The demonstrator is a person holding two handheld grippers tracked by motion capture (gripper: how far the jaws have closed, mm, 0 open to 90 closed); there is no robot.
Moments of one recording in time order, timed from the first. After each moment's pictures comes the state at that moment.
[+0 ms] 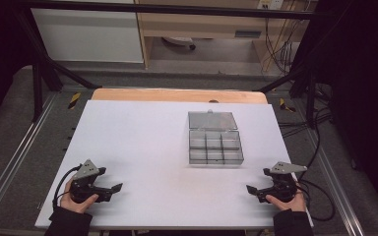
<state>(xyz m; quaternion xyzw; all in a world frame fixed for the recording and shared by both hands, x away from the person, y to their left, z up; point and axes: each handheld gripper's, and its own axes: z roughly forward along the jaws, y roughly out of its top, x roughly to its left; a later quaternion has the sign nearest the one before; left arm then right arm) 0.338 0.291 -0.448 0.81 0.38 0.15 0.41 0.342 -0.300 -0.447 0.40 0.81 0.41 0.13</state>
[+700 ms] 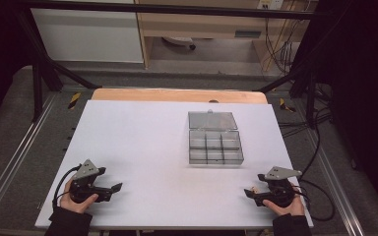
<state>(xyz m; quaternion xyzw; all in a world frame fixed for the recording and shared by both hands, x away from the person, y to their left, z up) 0.338 0.291 -0.447 0.81 0.39 0.15 0.41 0.327 -0.287 -0.445 0.38 0.83 0.38 0.14</state>
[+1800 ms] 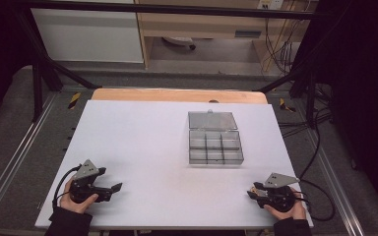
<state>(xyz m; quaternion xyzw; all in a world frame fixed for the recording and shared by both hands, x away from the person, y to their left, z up) 0.338 0.291 -0.447 0.81 0.39 0.16 0.41 0.313 -0.286 -0.449 0.34 0.86 0.34 0.17</state>
